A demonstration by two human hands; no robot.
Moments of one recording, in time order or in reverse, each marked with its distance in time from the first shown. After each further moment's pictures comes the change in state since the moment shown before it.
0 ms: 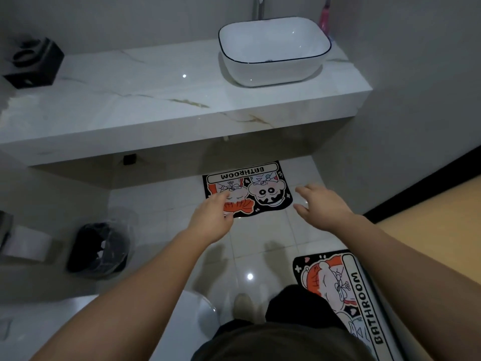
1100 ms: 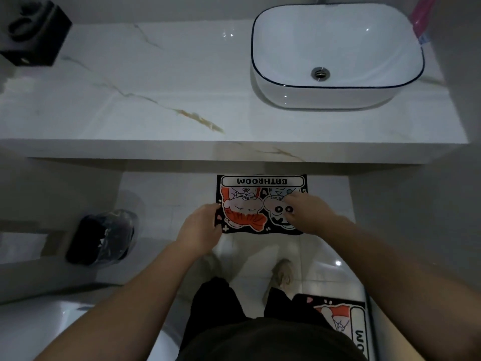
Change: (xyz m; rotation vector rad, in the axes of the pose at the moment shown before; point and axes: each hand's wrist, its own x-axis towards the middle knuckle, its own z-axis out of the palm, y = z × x) left_hand 0.221 -0.008 -0.032 -0.059 -0.055 -0.321; right_hand 0.315 0.046 -0.027 -0.076 -0.249 -0.308
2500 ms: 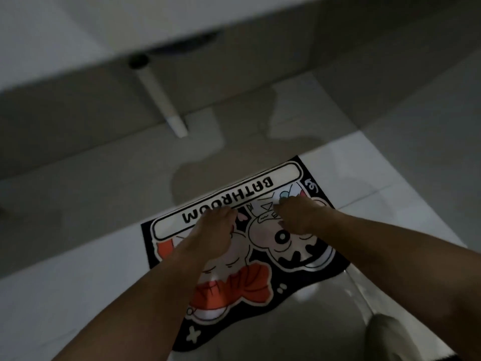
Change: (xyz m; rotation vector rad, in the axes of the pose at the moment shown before) left_hand 0.508 -0.137 0.428 0.583 -0.218 0.655; right_hand 0.414 0.237 0.427 -0.158 -0.104 0.192
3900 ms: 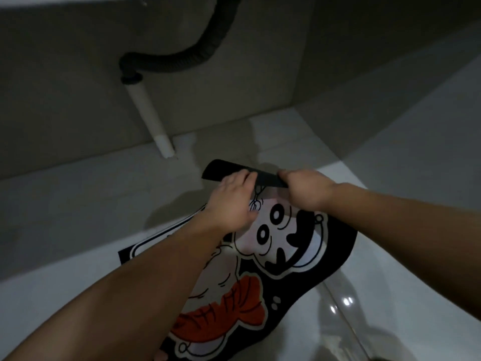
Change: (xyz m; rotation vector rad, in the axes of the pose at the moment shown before) left_hand 0.062 0.045 -0.055 -0.017 0.440 0.087; right_hand -0.041 0.038 -0.083 0.281 0.379 0.186
